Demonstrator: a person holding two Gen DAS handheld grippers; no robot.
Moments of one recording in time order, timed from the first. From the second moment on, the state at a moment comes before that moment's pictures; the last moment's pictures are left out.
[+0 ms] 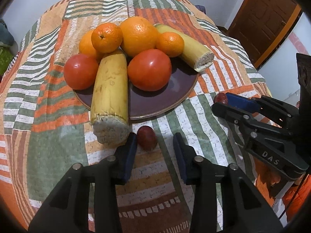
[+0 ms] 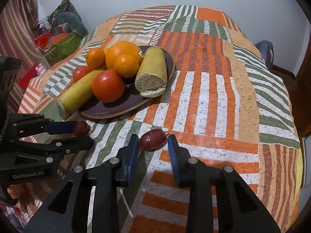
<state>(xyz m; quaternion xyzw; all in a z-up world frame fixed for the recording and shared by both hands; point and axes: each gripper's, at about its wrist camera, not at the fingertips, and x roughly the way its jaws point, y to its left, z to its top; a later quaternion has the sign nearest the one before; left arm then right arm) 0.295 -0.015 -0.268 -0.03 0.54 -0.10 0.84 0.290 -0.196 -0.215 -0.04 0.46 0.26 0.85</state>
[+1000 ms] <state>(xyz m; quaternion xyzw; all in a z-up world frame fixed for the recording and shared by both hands) 0.271 -0.005 -0.197 -0.01 0.47 -0.10 0.88 0.274 -0.198 -0.157 -0.04 0.39 0.27 0.88</state>
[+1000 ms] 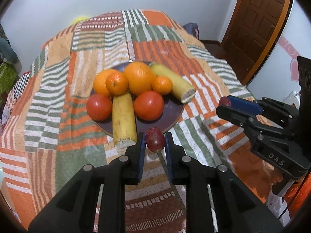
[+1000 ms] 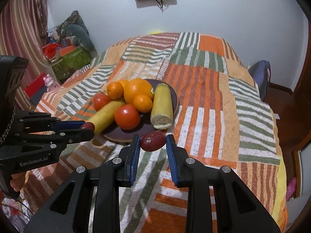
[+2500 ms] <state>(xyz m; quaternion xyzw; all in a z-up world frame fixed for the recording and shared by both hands) 0.345 0.038 -0.237 -0.05 0.49 -0.08 0.87 0.314 -0.144 -0.209 -0.05 0.44 0.31 0.84</state>
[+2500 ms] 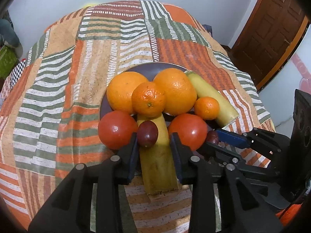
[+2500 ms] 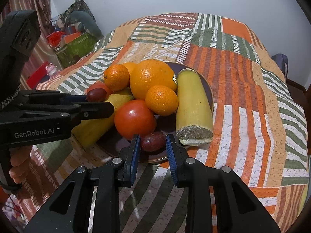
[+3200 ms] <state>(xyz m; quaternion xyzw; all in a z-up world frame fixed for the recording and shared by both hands) 0.278 0.048 -0.141 -0.07 0.39 -0.05 0.92 0.273 -0.178 -0.114 -0.02 0.35 0.30 0.89</state>
